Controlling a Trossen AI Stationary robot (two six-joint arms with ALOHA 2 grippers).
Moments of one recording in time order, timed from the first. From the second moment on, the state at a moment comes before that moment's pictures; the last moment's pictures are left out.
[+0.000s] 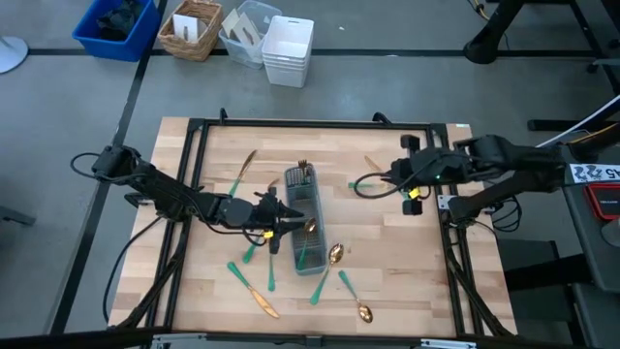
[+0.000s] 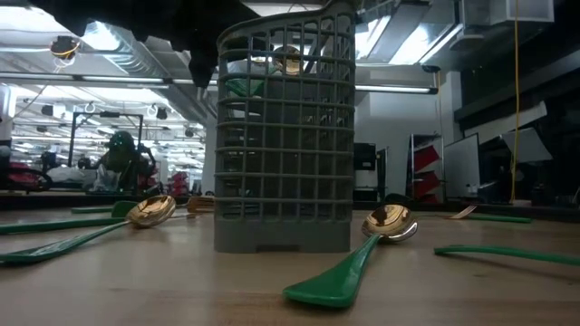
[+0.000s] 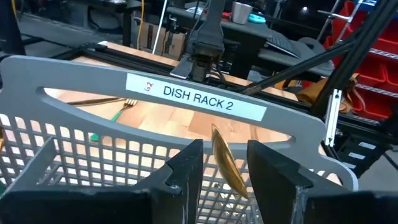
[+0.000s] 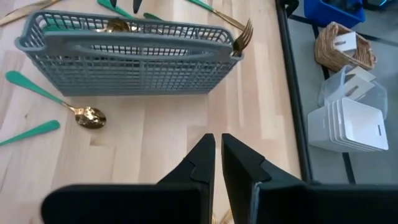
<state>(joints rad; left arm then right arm) -0.29 1.38 0.62 0.56 -0.40 -0.32 0.17 1.21 1.56 -1.19 0.30 -0.07</state>
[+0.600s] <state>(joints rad) -0.30 1.47 0.62 0.63 -0.40 -0.43 0.17 1.14 1.27 -1.04 0.30 0.00</state>
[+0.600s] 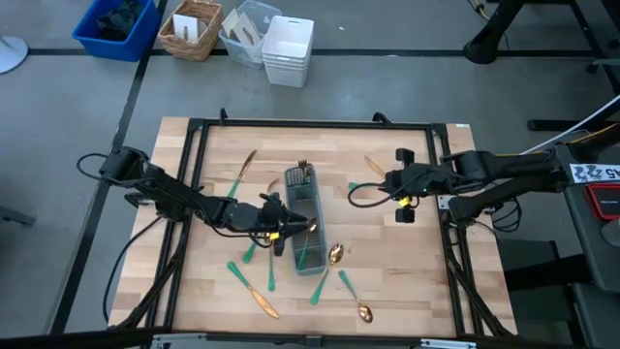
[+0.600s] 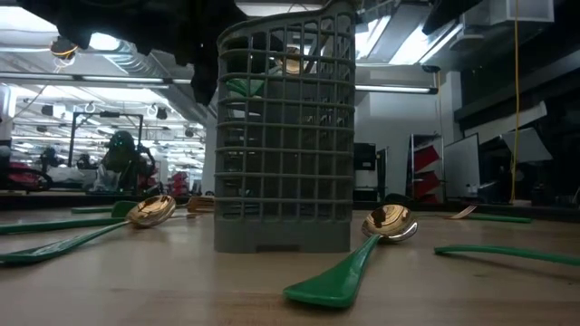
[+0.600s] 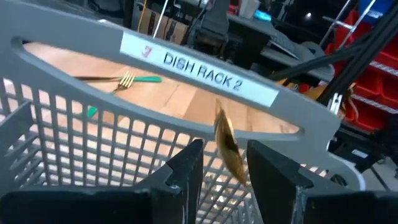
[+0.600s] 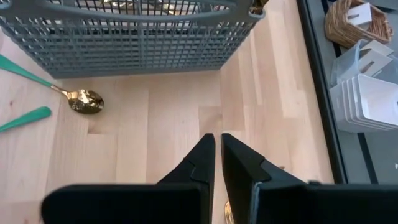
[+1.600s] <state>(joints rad) -0.29 1.54 0.73 0.64 -0.41 -0.36 0.17 1.14 1.21 -0.98 0.29 0.00</state>
